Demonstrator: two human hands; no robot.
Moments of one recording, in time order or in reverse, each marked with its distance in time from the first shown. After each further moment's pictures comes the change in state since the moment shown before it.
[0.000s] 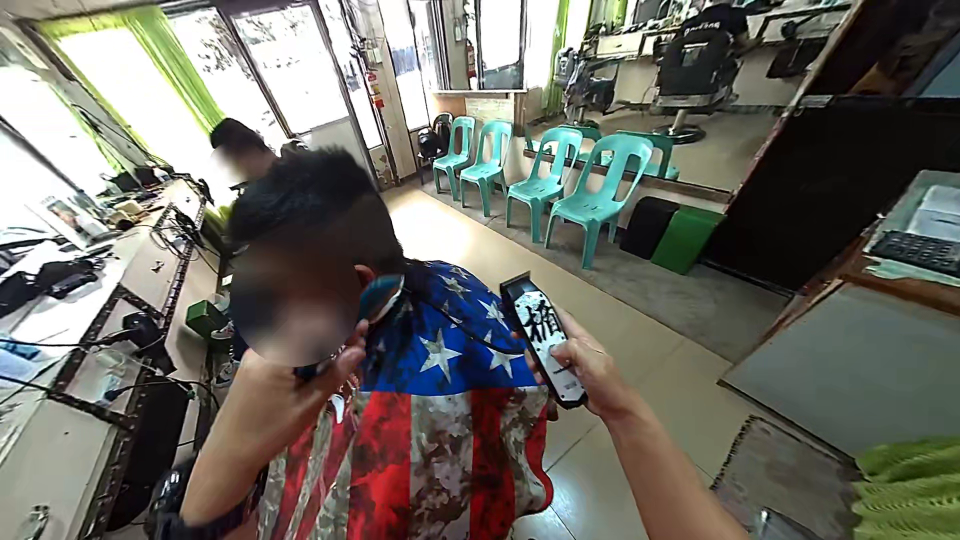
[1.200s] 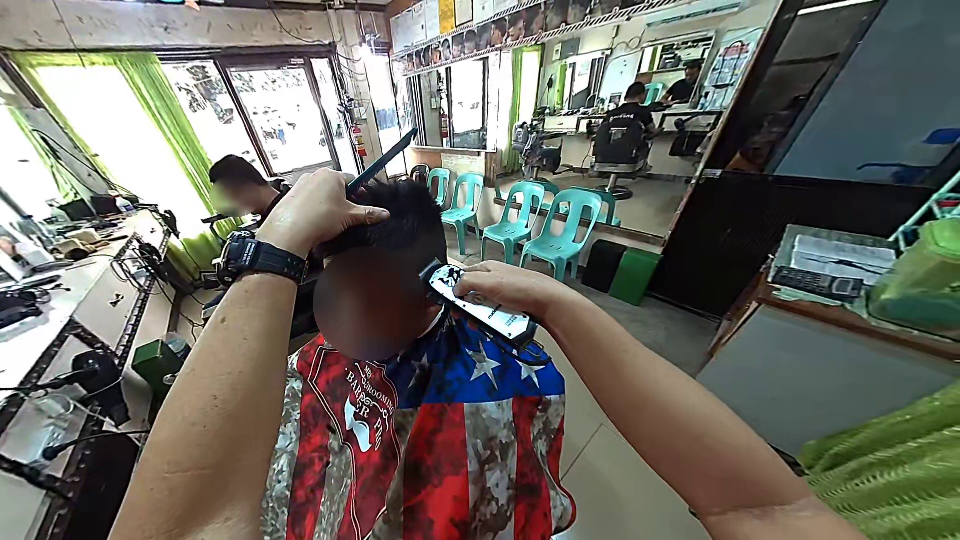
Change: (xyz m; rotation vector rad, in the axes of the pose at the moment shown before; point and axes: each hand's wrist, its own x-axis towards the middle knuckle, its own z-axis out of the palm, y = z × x) left_hand 0.187 -0.085 -0.085 0.321 -0.215 -0.129; right_hand 0.110 -0.090 0.164 -0.544 -0.237 0.295
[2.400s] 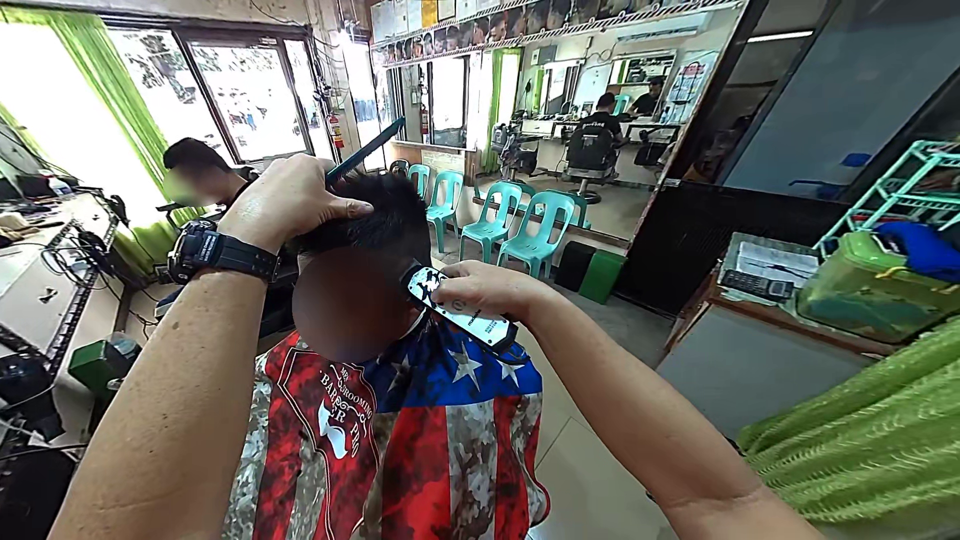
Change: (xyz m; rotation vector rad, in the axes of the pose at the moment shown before) left_hand -0.002 0.002 0.000 -0.002 0.007 0.022; right_hand 0.003 -0.004 0.005 -0.093 0.000 -0.013
